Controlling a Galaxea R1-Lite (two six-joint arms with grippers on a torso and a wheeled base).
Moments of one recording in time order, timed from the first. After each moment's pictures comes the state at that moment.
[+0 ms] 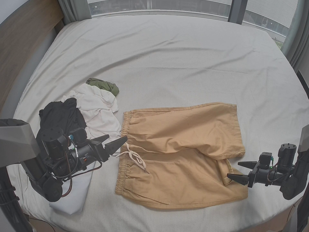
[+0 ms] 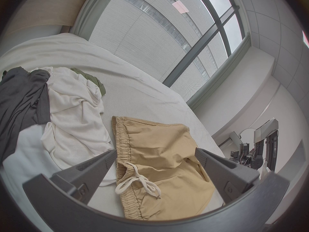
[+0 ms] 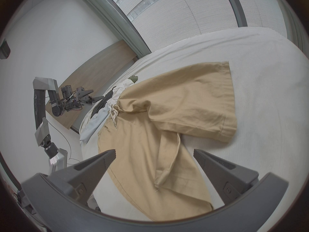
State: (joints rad) left arm -0.29 2.05 -0.39 -1.55 -0.39 -0.38; right arm 0.00 2.09 -0.07 -1.52 0.72 -0.04
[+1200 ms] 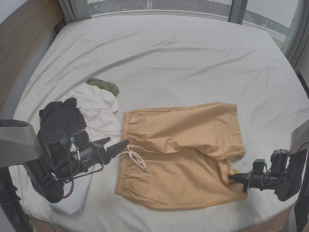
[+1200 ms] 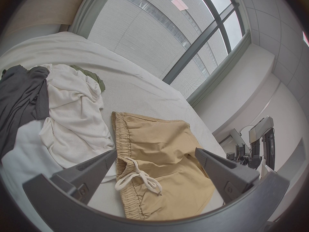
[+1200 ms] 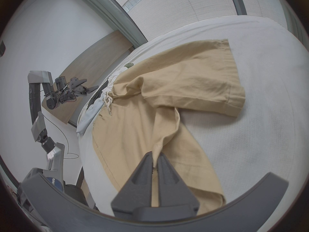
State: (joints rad) left arm -0.30 2.07 -0.39 -1.55 -0.39 -0.36; right arm 0.00 2.21 -0.09 -1.54 0.69 -0.07
